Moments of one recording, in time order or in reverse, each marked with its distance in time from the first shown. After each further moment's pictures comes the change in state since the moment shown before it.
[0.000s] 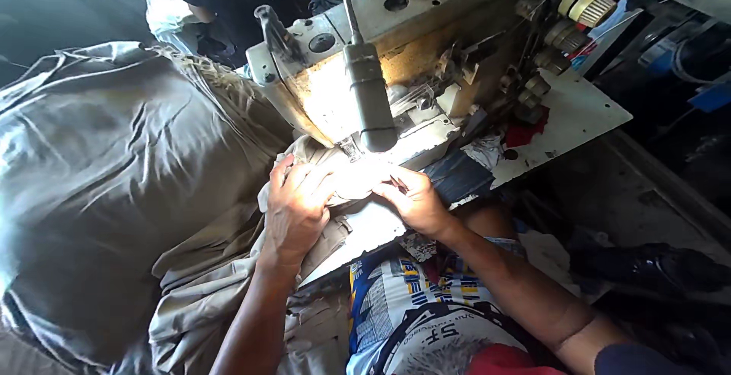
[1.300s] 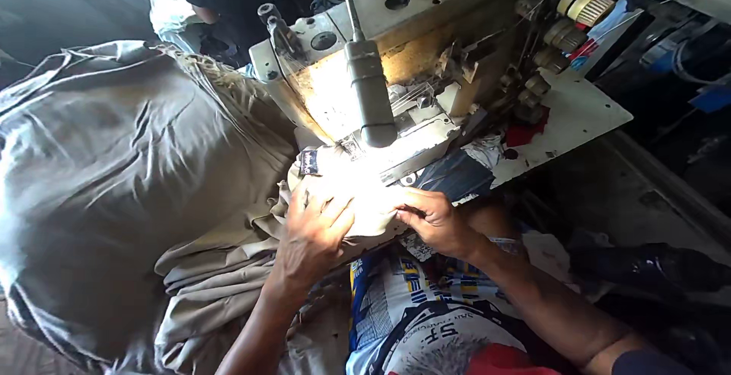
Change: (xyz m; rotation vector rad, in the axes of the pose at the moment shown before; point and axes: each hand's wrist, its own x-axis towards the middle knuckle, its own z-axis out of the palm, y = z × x) left_hand -0.027 0.035 -0.012 -0.005 -0.150 0.099; right_hand -0.036 -0.011 -0.028 -0.082 -0.189 -0.108
